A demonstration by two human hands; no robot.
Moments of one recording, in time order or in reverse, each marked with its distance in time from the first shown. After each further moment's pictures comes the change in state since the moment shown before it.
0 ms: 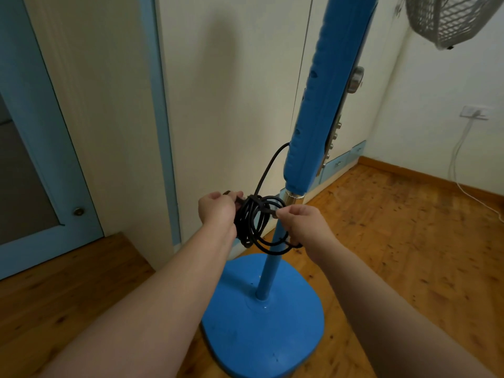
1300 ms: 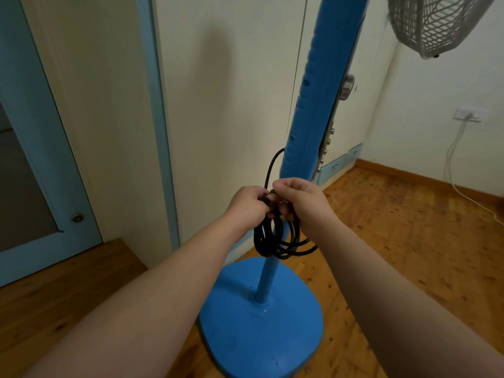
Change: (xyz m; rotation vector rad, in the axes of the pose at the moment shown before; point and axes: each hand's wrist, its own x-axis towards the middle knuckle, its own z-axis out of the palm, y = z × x) left_hand -0.031 0.010 0.018 0.850 -0.615 0.319; right_hand 0.000 -0.039 -0.011 0.286 -0.065 -0.160
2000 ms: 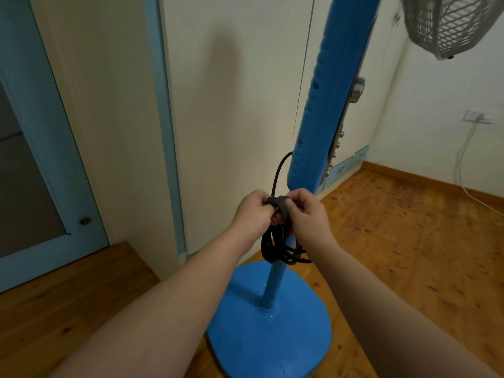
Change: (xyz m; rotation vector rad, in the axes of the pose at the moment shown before) left_hand -0.002 -0.005 0.006 -0.128 0.103 -0.040; right_hand 0.004 0.033 0.007 -0.272 0.192 -0.187
